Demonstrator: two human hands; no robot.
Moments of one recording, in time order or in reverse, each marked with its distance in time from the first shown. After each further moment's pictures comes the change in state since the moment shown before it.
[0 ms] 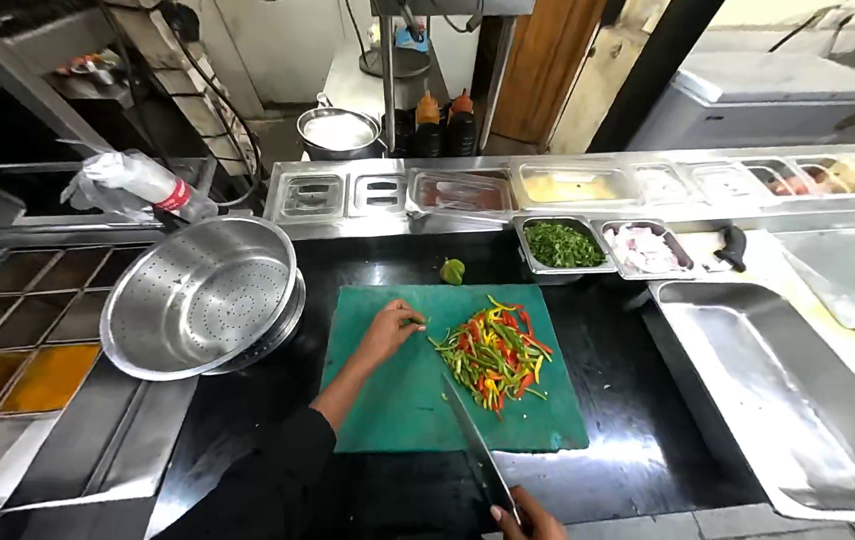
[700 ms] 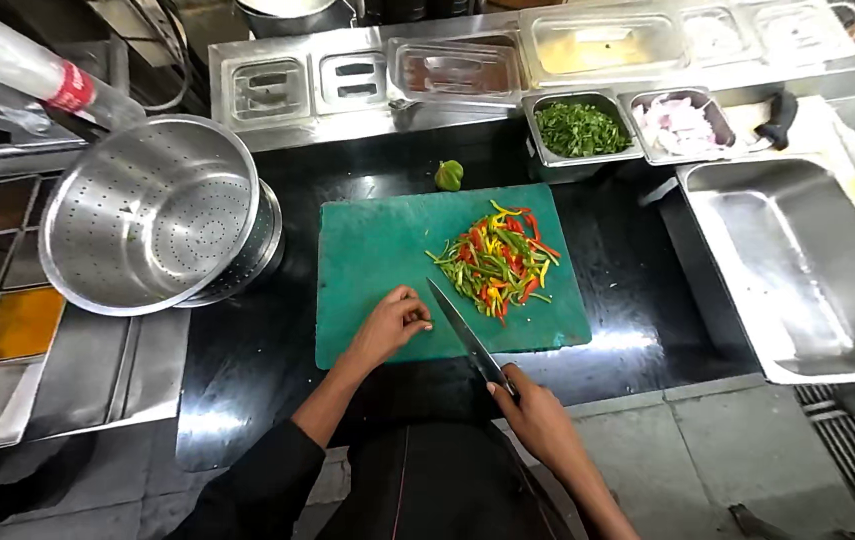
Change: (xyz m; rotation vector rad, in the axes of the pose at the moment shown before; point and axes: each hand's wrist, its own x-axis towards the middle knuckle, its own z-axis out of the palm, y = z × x) left_hand -0.103 0.001 0.042 -0.102 -0.144 0.092; right_hand 0.021 -0.044 -0.010 -0.372 -0.092 0.096
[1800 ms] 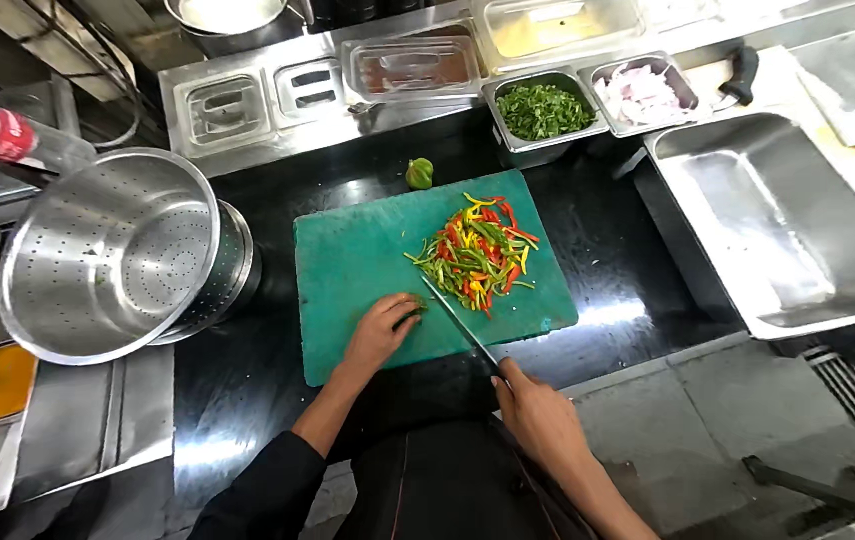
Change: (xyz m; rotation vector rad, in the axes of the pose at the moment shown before) left_hand 0.007 -0.025 0.023 0.261 0.201 0.318; right_hand -0.024 -0.017 -0.004 -0.162 0.137 0.032
